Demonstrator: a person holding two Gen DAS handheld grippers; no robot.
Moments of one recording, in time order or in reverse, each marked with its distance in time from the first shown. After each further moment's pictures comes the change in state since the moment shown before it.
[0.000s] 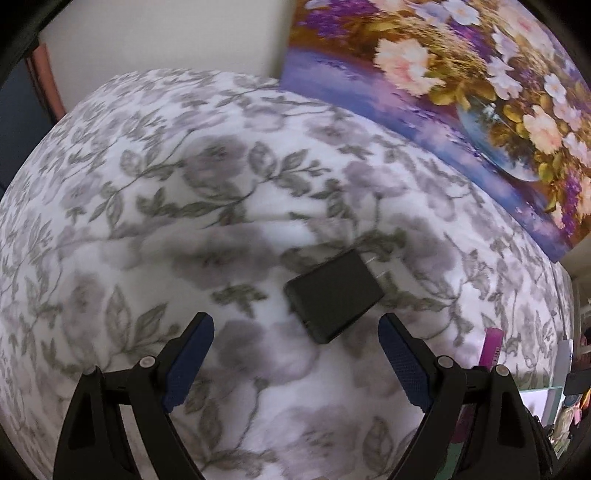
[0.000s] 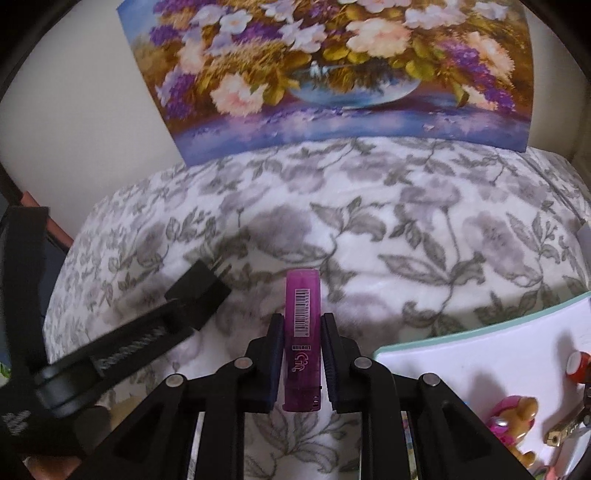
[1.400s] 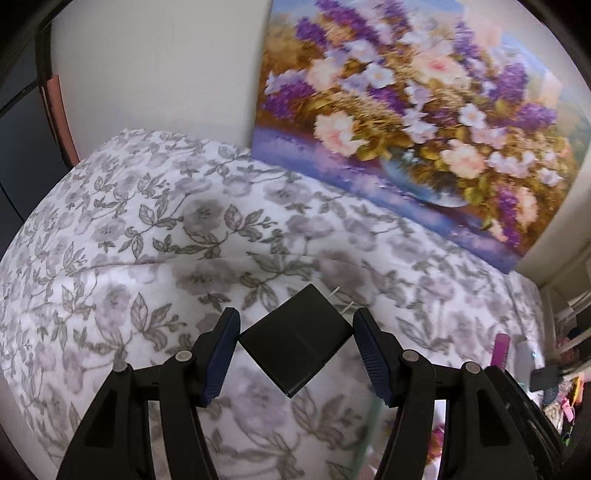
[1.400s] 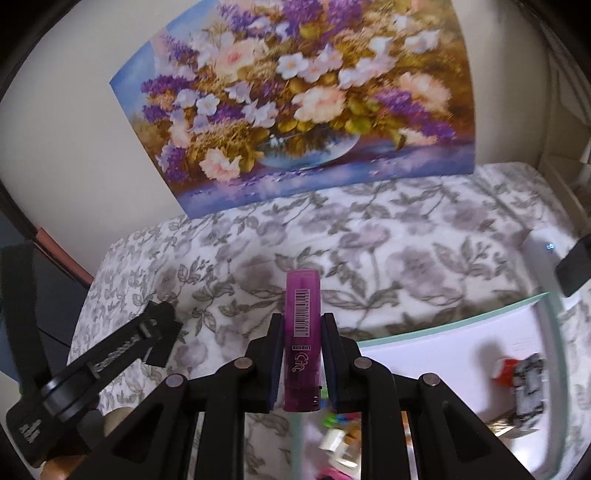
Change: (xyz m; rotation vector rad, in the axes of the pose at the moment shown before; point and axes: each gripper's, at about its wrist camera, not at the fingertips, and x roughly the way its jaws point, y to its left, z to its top) left arm -0.111 -0.054 -0.034 0.024 -0.191 -0.017; right arm -0.098 -0.058 0.016 0.065 -0.089 0.037
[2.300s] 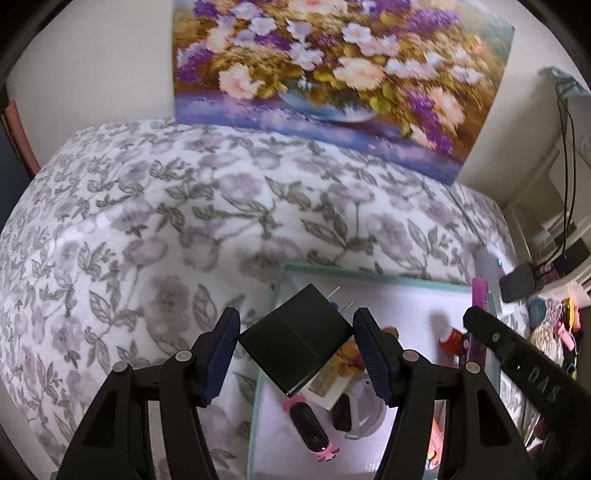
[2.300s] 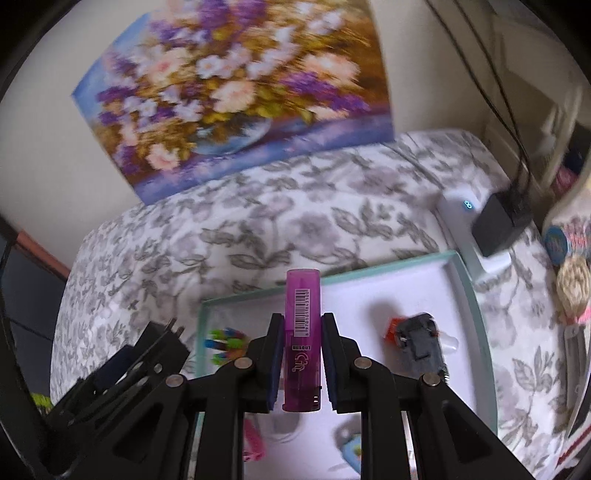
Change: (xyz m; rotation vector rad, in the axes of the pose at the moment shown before) left arm -0.014 -0.090 -0.092 0.163 0.115 -0.080; right arm -0.040 -0.103 -0.021 0.072 0.093 -0.087
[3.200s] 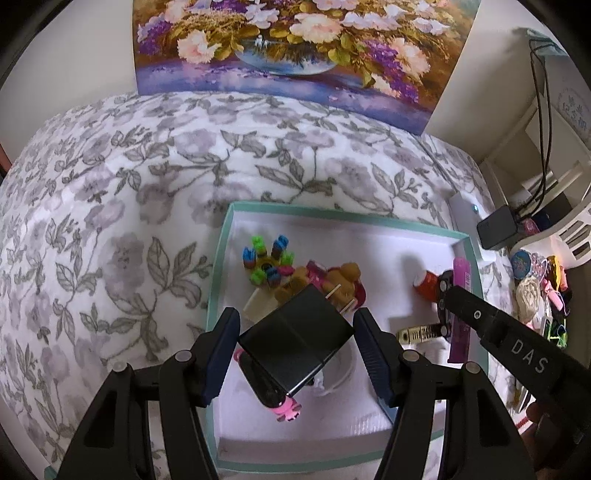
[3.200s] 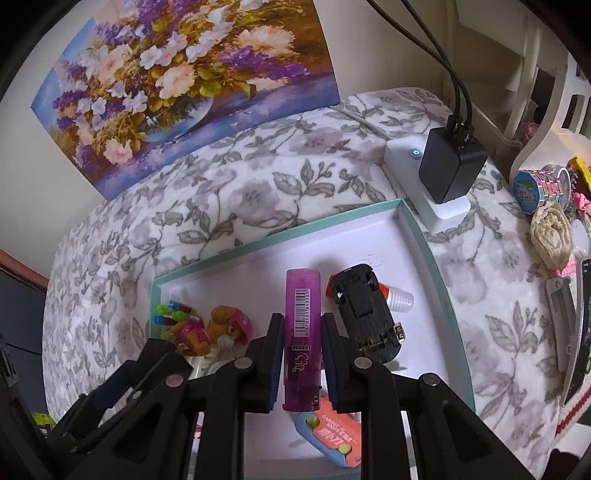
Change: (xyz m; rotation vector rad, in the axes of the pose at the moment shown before) left arm 0.008 -0.026 -0.032 0.062 0.123 -0.083; right arm 0.004 -0.040 -0.020 0.083 0.086 -0.083
